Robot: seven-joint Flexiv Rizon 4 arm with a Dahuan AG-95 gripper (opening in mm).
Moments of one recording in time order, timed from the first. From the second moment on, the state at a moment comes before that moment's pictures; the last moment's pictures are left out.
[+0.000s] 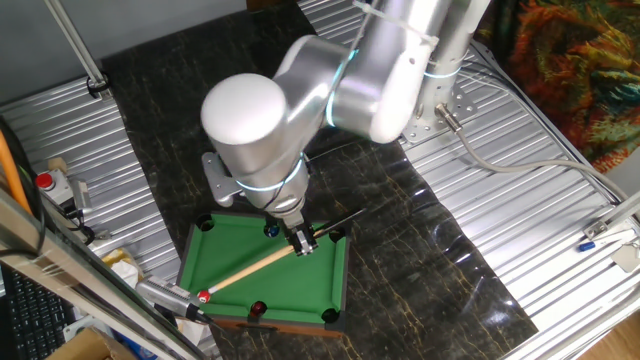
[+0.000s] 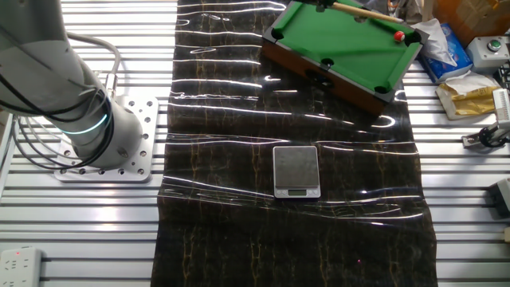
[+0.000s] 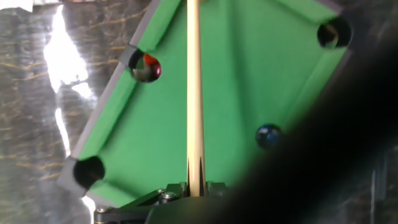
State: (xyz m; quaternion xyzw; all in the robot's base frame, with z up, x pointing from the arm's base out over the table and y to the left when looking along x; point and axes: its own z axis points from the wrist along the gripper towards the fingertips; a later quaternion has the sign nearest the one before) arm 0.500 0.279 0.158 -0.05 -0.99 -0.04 0.08
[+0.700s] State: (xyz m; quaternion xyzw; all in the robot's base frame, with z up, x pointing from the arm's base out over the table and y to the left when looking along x) arm 0.483 0.274 0.157 -0.08 -0.99 -0.08 0.09
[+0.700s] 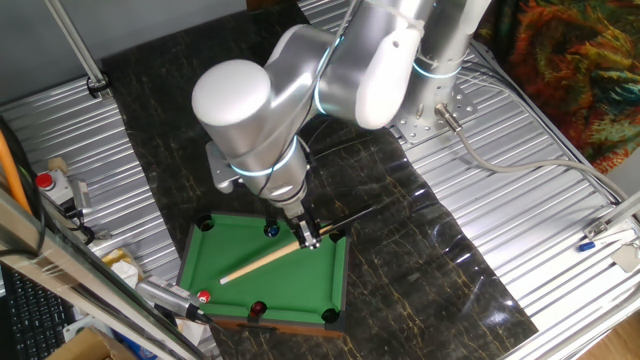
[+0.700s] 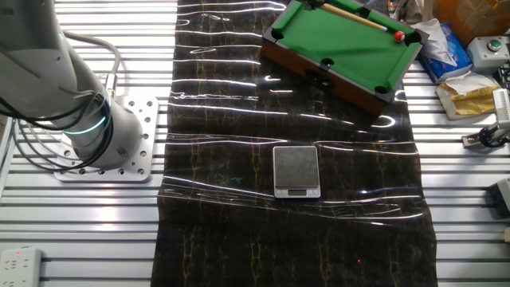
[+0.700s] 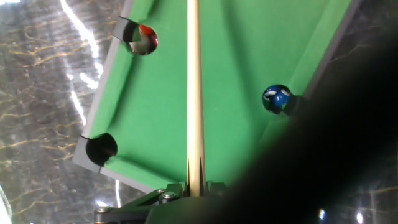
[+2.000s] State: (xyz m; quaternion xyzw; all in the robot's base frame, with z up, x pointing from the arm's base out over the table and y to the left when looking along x) arm 0.495 0.278 0.136 -0.08 -0.99 -0.13 0.08
